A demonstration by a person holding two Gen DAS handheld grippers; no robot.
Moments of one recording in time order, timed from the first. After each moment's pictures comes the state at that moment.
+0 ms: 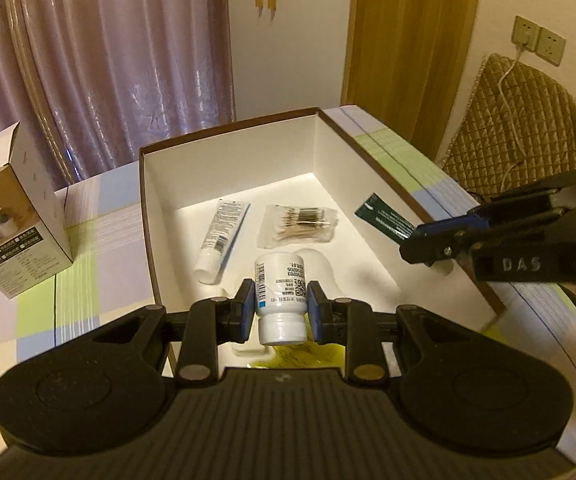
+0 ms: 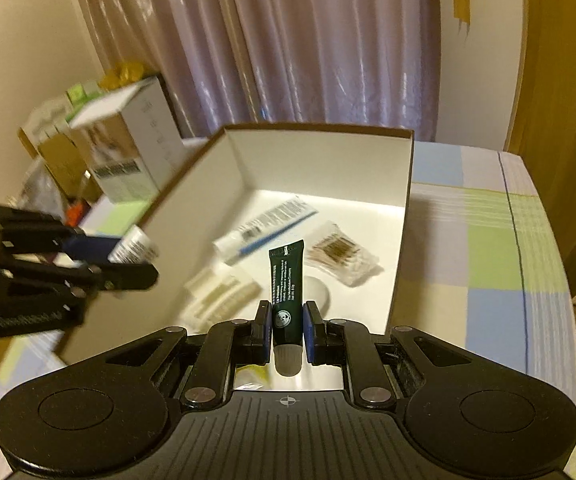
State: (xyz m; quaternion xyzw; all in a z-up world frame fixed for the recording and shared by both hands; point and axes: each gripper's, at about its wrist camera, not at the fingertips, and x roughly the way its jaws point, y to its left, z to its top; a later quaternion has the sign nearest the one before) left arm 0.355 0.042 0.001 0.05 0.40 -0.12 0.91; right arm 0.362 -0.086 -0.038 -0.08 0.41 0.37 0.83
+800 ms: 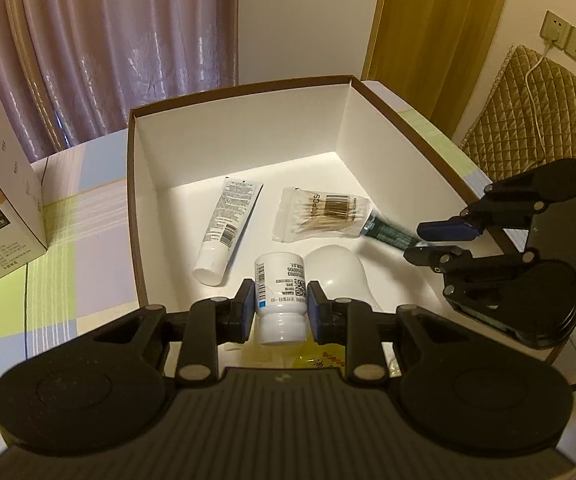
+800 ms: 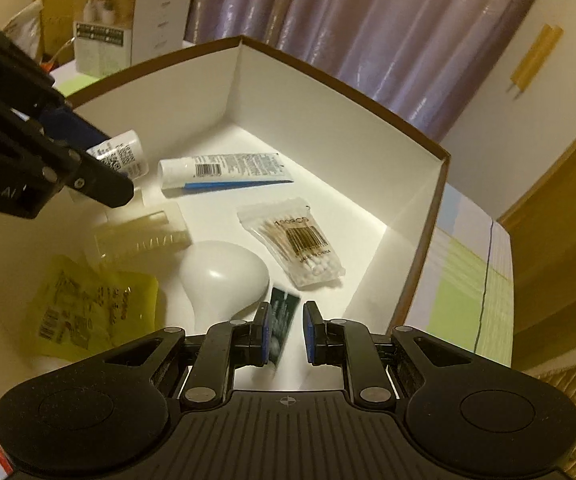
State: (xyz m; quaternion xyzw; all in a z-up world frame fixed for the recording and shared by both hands) left arm 0.410 0.054 -0.044 0.03 0.44 -0.12 0.89; right arm 0.373 -0.036 -0.100 -0.33 0.35 0.35 0.80
